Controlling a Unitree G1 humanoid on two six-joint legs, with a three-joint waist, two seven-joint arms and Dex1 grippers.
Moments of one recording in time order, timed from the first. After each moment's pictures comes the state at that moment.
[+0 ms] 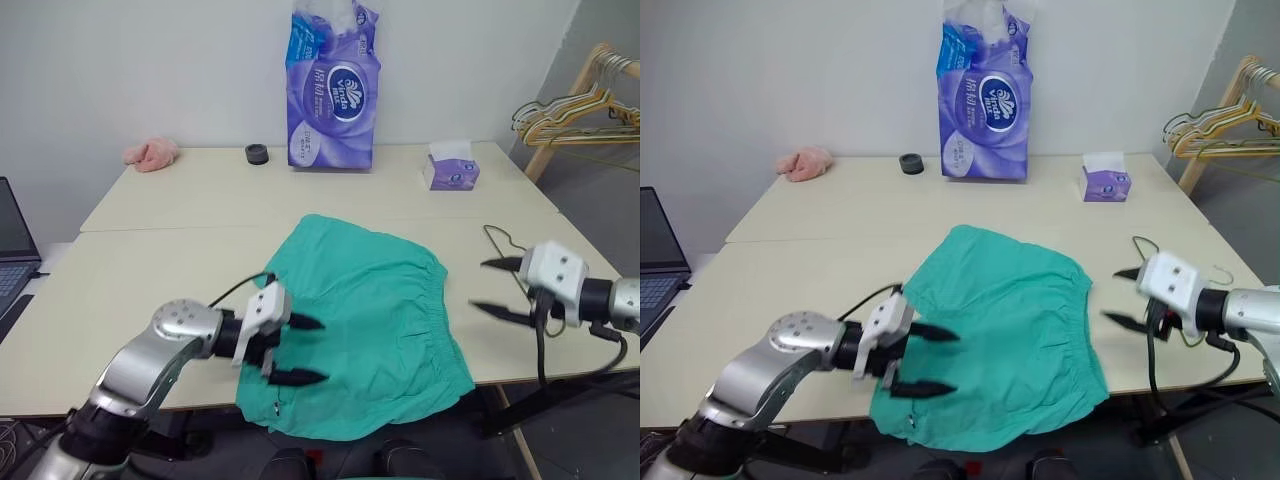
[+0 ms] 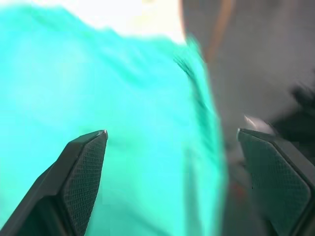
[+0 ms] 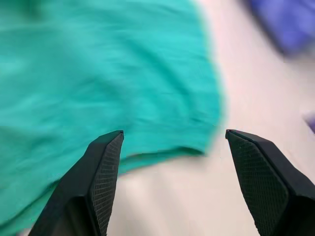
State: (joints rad) left arm -0.28 0.69 -0.17 -0.31 -0.43 0.56 -1.15; right arm -0.06 -0.91 -0.27 -0.37 0.32 0.58 0.86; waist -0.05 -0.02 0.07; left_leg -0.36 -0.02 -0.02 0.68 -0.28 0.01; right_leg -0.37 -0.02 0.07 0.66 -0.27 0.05
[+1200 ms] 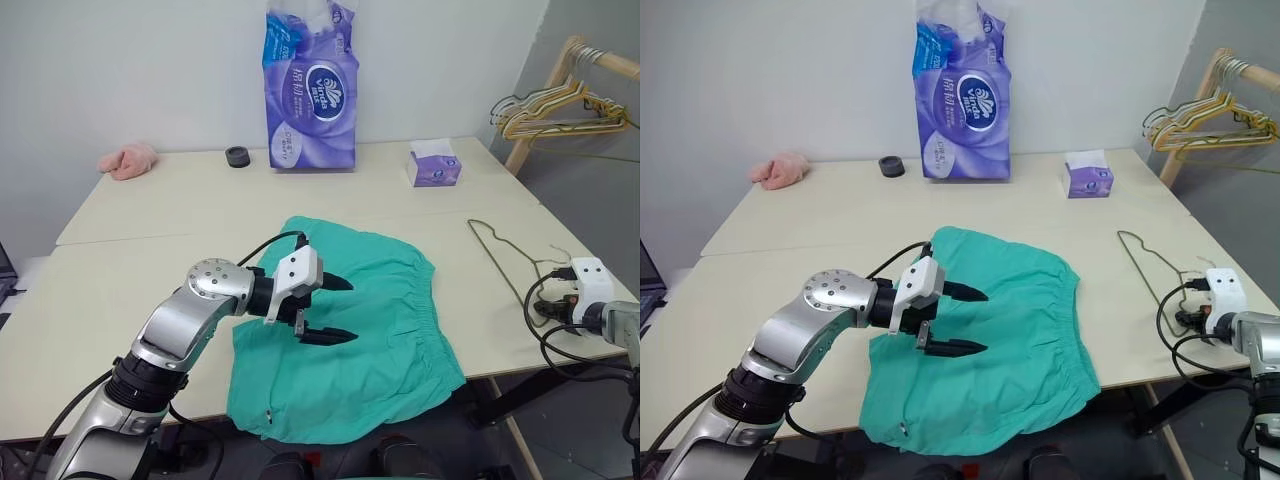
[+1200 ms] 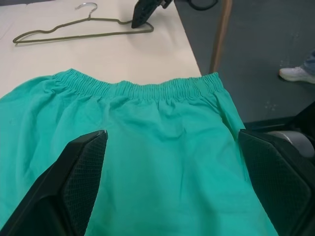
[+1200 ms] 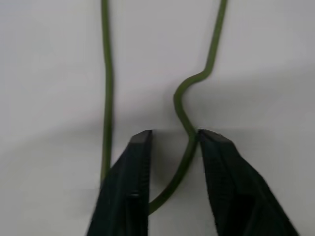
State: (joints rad) left arm -0.45 0.63 -0.27 -0.24 -0.36 0.52 -1.17; right arm -0.34 -0.79 -0.21 0.35 0.22 0.92 0.56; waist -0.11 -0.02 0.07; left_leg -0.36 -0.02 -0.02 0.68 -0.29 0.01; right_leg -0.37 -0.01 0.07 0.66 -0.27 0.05
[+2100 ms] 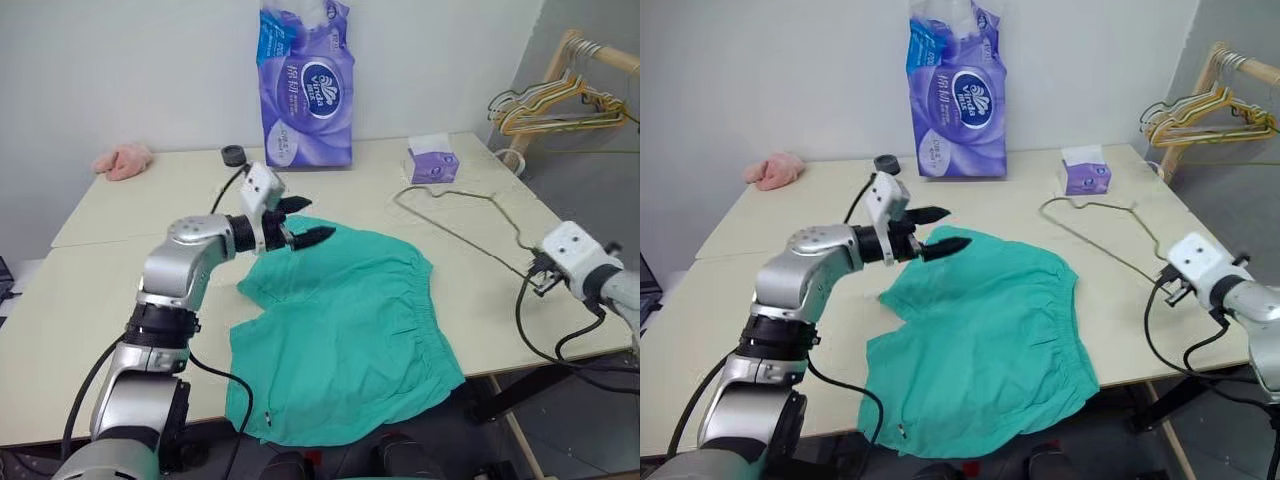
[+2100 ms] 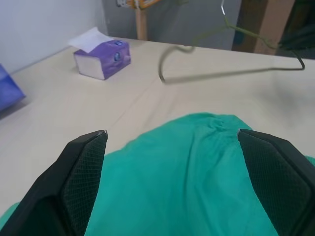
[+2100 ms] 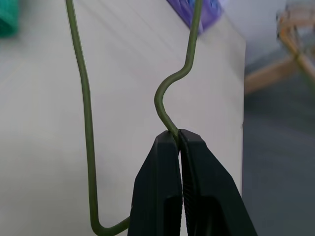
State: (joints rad) left arm -0.72 0.53 -0.03 0.23 -0.36 0.53 -0.95; right arm -0.15 -0.96 -0.03 -0.15 -0.10 0.26 0.57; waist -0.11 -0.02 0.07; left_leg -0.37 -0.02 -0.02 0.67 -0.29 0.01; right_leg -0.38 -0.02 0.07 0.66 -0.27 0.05
